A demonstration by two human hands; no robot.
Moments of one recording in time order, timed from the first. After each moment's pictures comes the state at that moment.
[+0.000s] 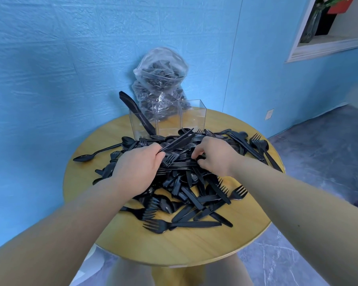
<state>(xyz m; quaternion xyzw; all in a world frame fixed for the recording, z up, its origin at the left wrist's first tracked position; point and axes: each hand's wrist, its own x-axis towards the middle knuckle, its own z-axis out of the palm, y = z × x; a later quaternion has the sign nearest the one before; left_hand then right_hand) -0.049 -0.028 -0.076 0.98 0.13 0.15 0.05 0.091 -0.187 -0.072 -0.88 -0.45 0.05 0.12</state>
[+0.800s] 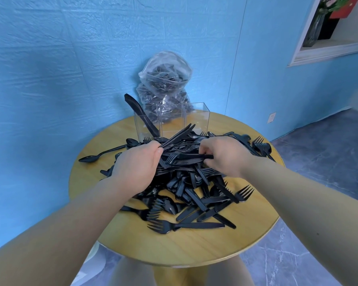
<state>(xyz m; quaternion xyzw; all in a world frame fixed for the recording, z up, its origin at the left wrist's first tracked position) -0.053 -0.018 -0.075 0.97 0.14 0.17 0.07 0.089 -0.198 -0.060 -0.88 -0.47 -0.01 0.10</state>
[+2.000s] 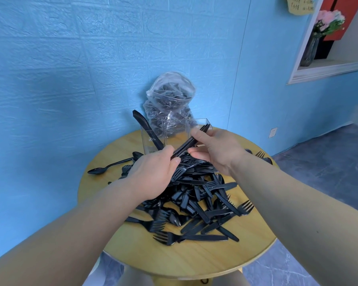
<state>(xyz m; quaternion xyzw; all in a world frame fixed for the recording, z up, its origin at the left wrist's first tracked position) -0.053 -0.036 -0.043 0.98 0.09 0.14 0.09 0.058 -0.165 -0.012 -0.62 -0.18 0.27 0.71</state>
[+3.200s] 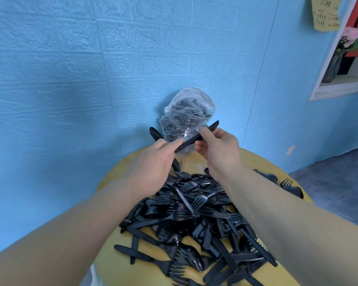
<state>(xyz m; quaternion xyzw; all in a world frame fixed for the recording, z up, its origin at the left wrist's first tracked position) -0.031 0.034 -0.021 0.96 0.08 0.24 0.13 0.078 -0.084 -0.001 -0.56 -0.16 0.12 0.81</state>
